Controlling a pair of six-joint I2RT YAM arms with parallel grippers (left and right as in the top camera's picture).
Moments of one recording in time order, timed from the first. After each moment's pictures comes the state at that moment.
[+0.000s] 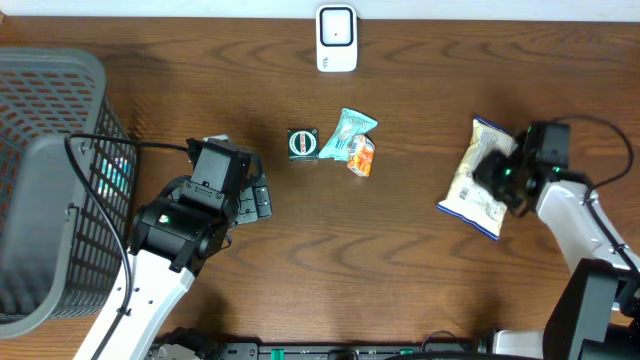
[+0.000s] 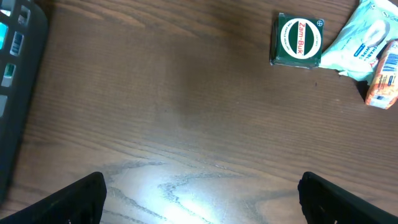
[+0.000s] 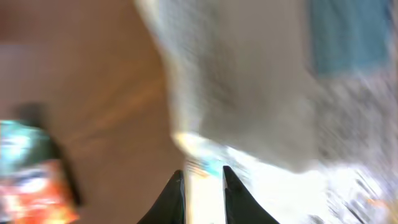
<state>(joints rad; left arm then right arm) -0.40 1.13 1.04 -0.99 -0.22 -0.51 -0.18 1.57 0.91 -0.44 -0.28 0.51</state>
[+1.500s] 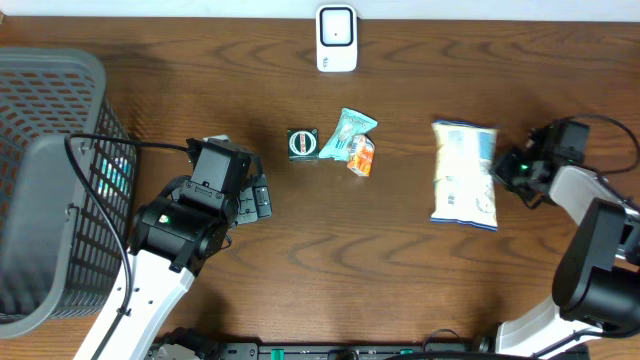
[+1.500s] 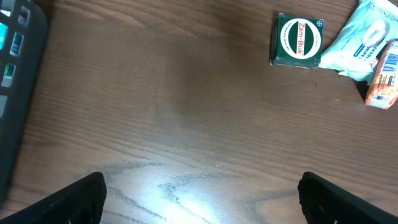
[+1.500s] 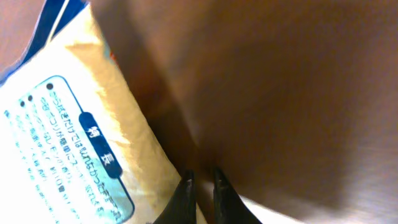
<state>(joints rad) -0.40 1.13 1.04 -0.99 -0.22 -0.51 -0.31 1.82 0.95 -0.27 -0.36 0.38</state>
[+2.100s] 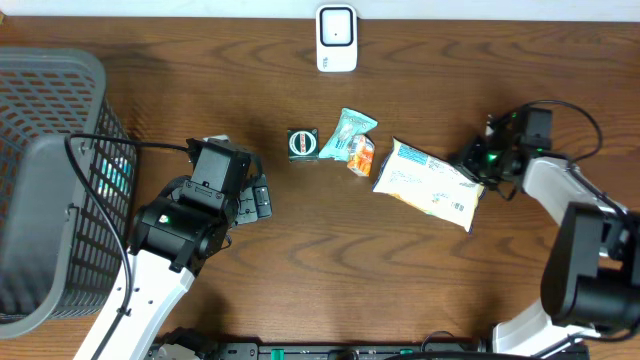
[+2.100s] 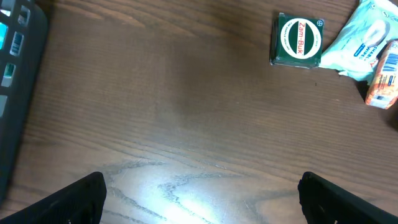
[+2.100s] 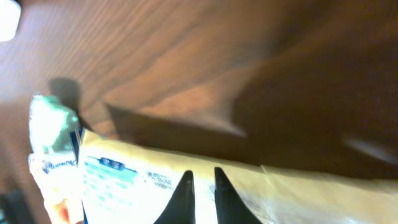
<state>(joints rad) -0.40 1.13 1.04 -1.00 -0.22 -0.51 -0.17 1.78 0.99 -0.39 -0.49 0.46</state>
